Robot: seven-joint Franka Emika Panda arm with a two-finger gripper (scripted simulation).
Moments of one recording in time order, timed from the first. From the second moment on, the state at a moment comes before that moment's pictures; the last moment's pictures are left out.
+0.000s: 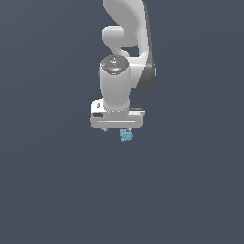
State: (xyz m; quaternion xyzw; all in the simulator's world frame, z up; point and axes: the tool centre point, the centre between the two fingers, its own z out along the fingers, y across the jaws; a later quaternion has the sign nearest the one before) arm -0.001 -0.022 0.171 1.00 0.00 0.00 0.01
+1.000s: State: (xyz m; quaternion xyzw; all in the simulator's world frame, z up) arm -0.002 -0.024 0.172 1.00 -0.01 0.00 0.00
